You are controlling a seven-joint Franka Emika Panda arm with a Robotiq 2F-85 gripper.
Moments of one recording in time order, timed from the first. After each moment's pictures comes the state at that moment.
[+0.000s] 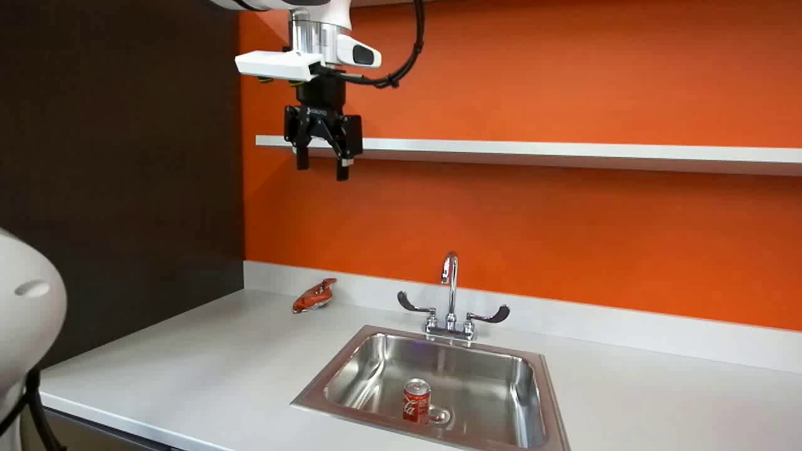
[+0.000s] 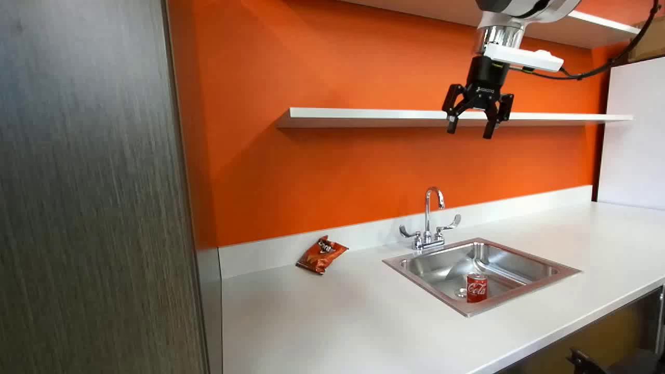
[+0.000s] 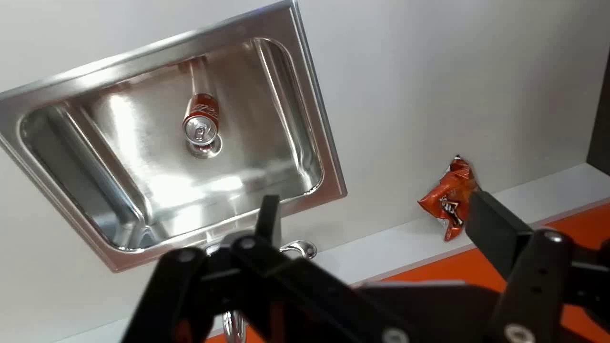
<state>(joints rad) -0.05 -0.60 -0.15 -2.34 0.05 1.97 0.02</state>
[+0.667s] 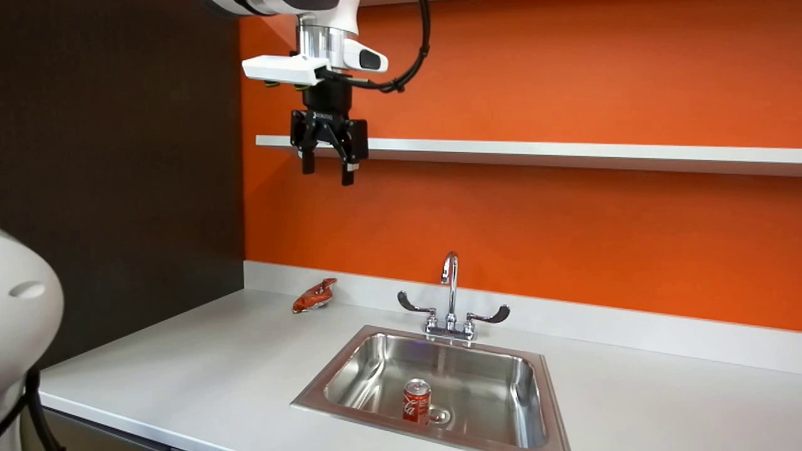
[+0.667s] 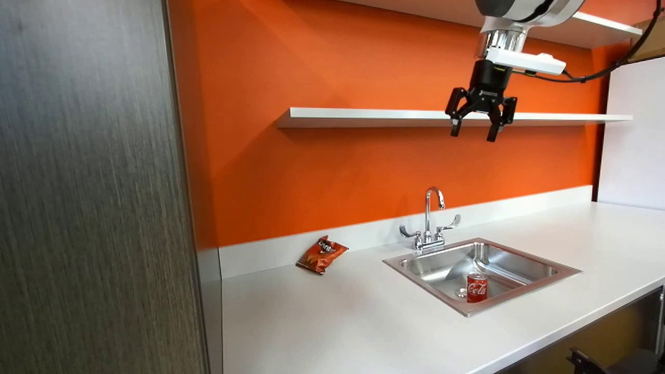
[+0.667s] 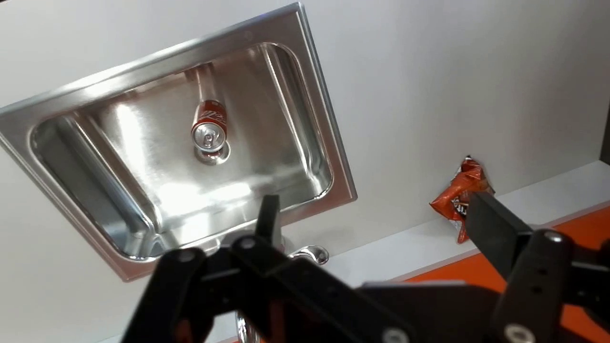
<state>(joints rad) -0.06 -0.58 -0.16 -2.34 0.05 1.97 0.02</state>
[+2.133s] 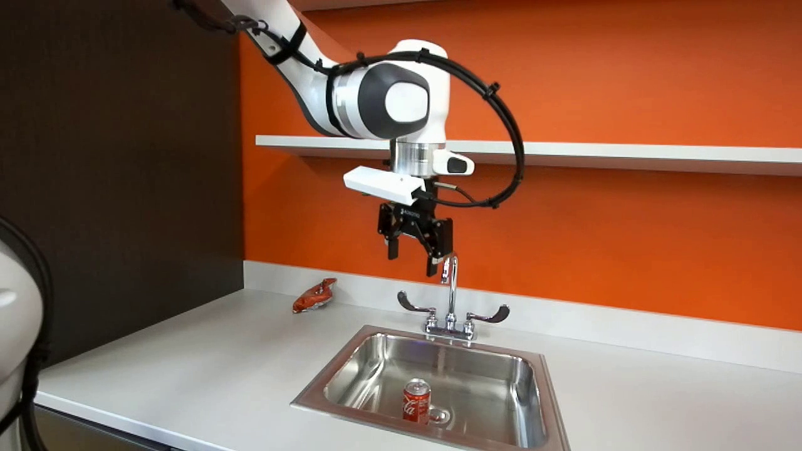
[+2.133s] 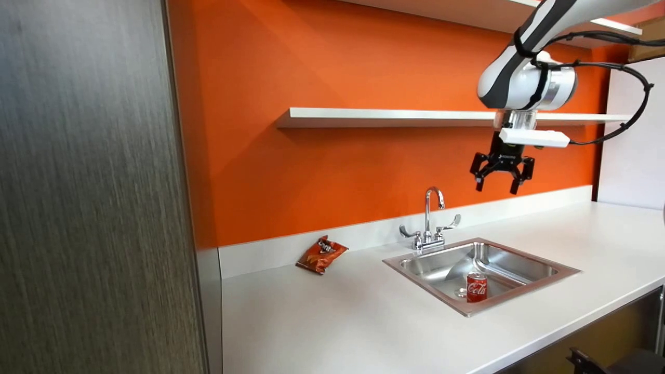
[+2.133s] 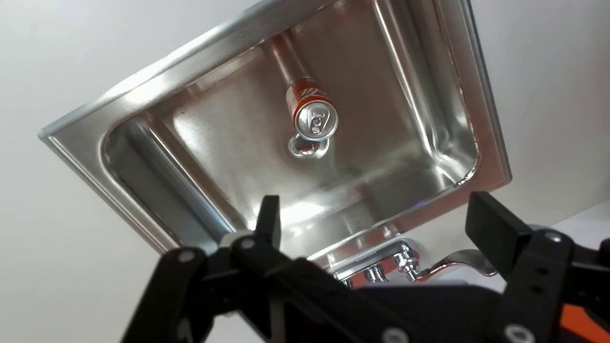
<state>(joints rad) -0.17 -0.19 -0.31 -2.35 0.07 2.33 -0.11</state>
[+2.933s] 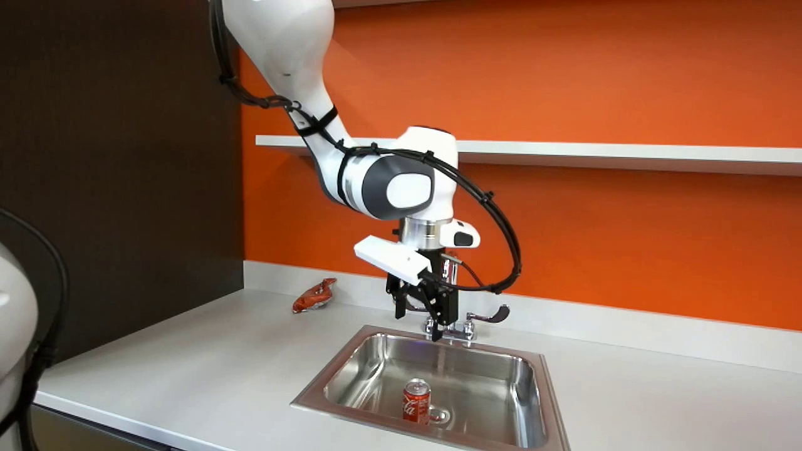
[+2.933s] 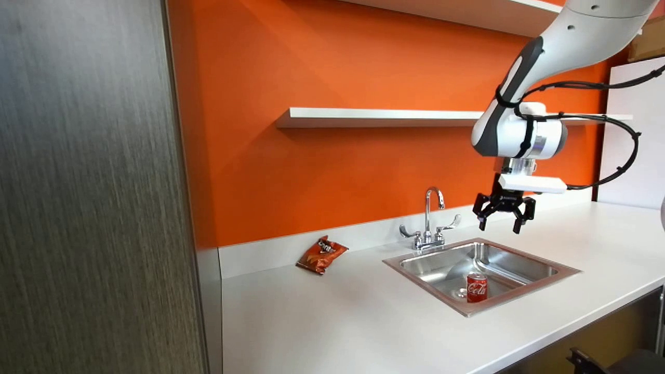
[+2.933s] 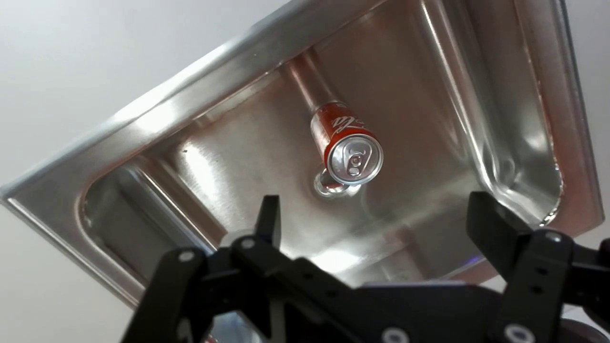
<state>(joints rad) -0.19 0.04 -0.31 -2.40 0.19 2.55 -0.21</state>
